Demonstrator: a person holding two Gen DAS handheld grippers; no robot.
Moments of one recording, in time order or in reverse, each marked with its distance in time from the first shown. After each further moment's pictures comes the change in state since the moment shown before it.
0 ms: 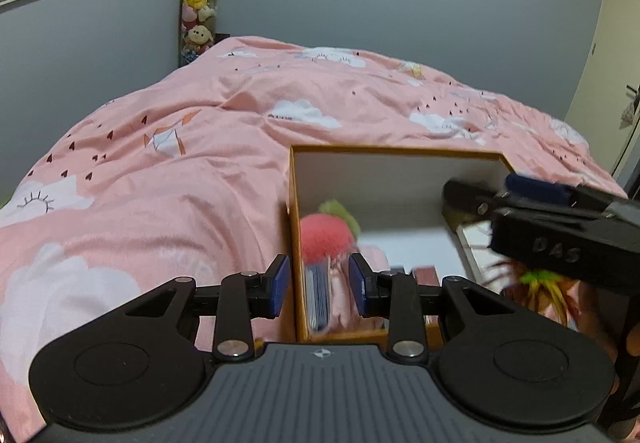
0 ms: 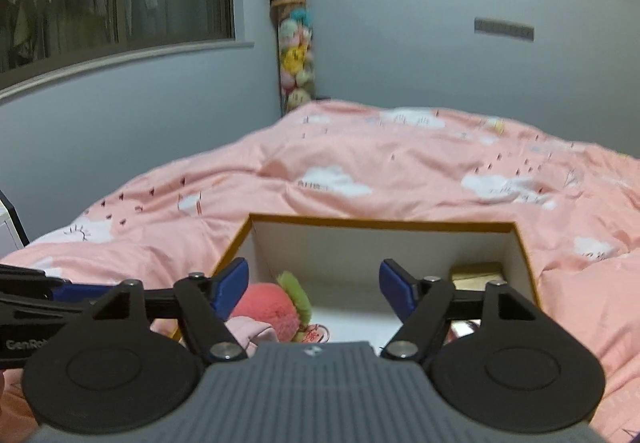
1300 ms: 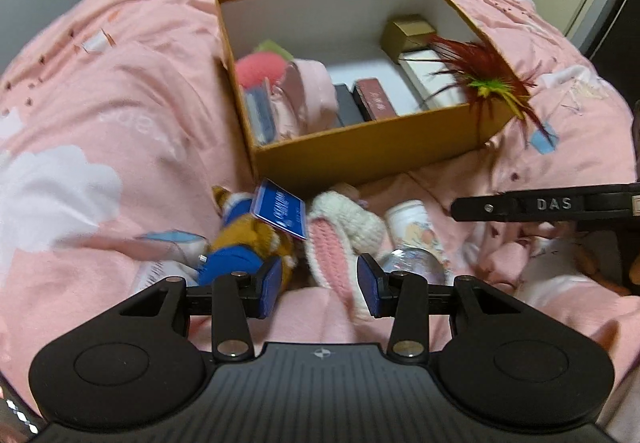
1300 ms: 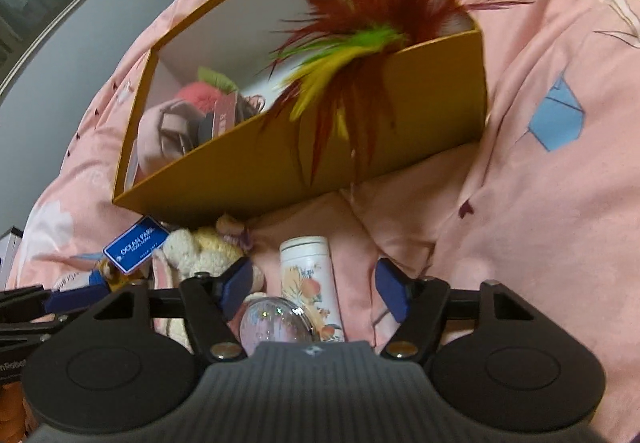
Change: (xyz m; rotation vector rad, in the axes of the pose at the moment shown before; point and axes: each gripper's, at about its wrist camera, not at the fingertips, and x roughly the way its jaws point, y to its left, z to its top) left arm -0.005 -0.006 -0.053 0.202 0.369 -0.134; right arm -0.028 -0.053 -0.112 0.510 0.548 -0.010
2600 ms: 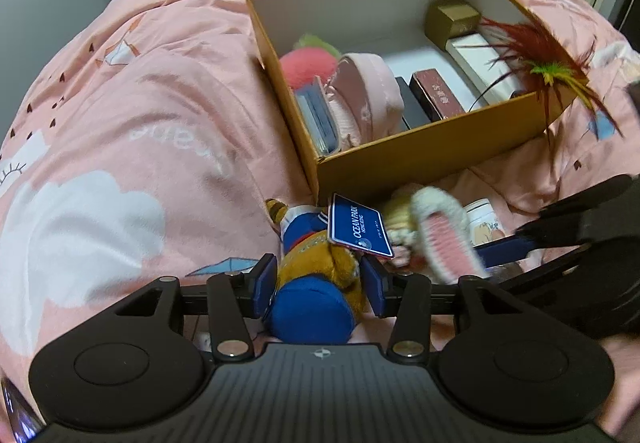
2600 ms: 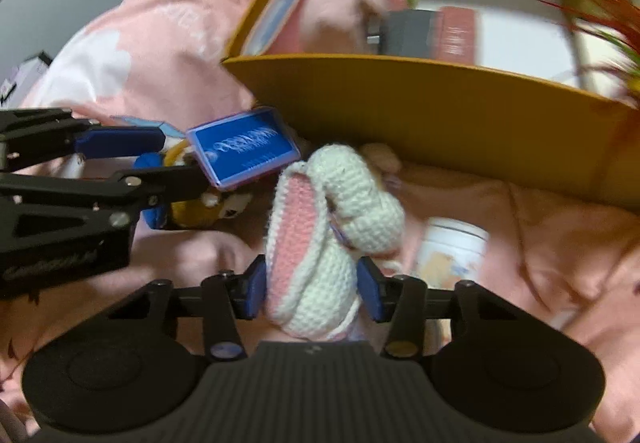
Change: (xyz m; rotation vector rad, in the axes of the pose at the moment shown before) left arm 0.029 0.019 0.014 0.064 0.039 0.122; right arm 0.056 0.080 -0.004 -0.364 0.260 0.048
